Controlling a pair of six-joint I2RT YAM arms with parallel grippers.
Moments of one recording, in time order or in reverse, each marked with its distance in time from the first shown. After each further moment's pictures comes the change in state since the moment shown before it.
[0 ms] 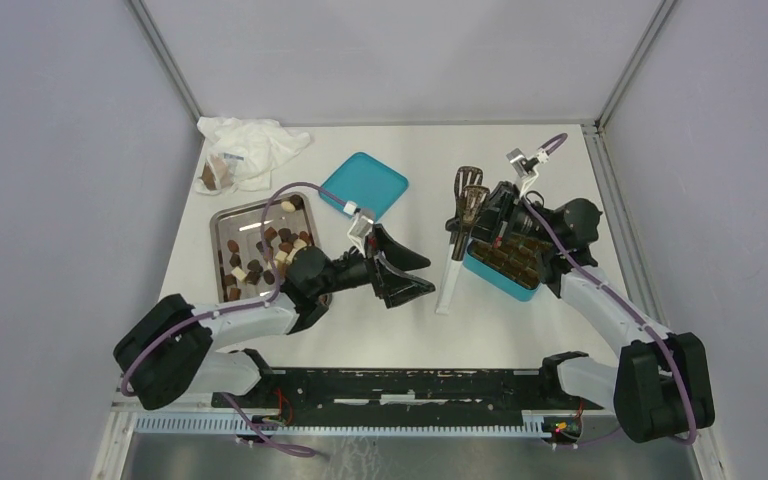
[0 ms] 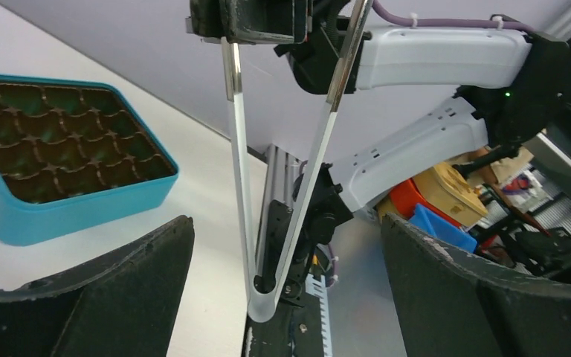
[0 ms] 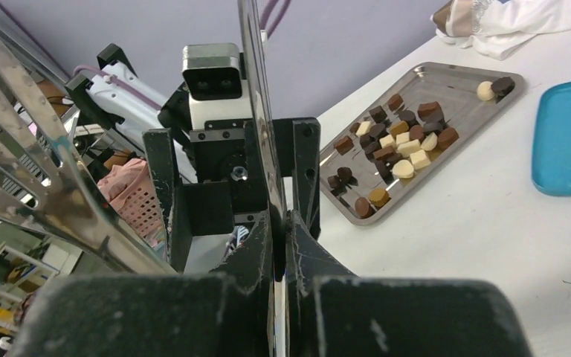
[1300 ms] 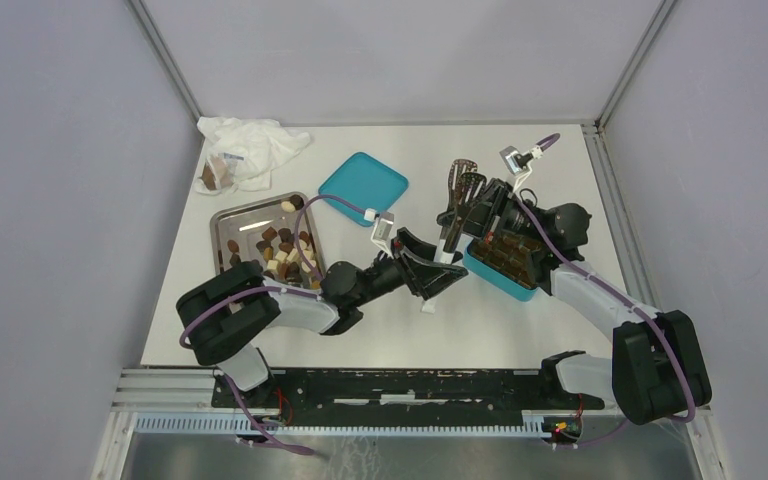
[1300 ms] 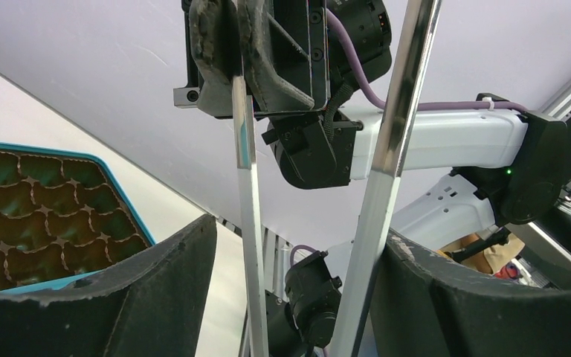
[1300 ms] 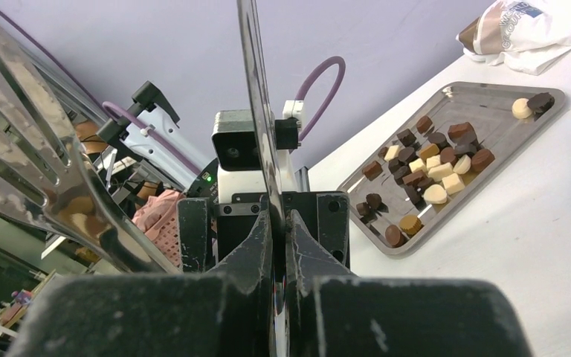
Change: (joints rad) left arm -0.184 0.377 0.099 0.461 -0.314 -0.099; right arm 0.076 0.091 -0.001 0.211 0.093 0.185
